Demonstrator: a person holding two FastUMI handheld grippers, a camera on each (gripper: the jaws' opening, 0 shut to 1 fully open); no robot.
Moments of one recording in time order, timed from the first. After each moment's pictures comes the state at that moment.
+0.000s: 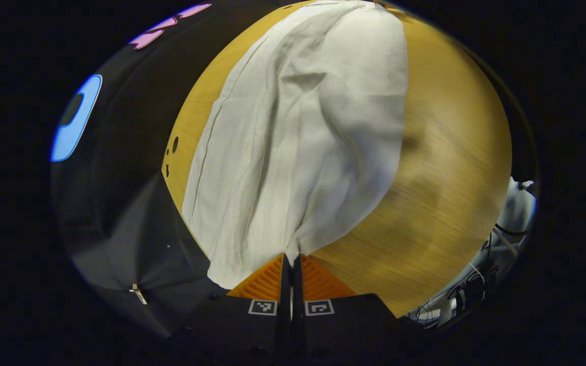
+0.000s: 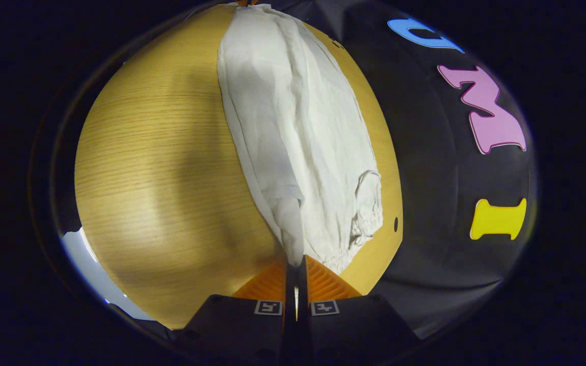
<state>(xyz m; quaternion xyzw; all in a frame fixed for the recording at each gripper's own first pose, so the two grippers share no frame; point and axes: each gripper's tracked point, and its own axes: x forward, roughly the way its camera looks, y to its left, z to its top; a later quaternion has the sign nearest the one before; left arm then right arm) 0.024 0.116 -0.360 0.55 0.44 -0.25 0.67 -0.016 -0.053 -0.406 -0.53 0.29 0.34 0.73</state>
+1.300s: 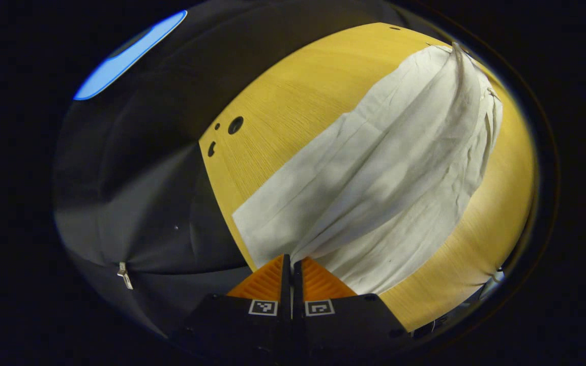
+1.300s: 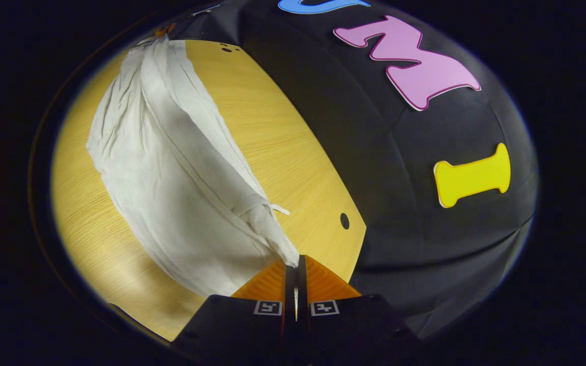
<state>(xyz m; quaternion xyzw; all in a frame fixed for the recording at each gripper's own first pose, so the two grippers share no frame) 0.177 0.108 -0.320 0.41 0.51 -0.17 0.74 0.171 -0.034 -0.349 -0.41 0.30 0.22 0.83</state>
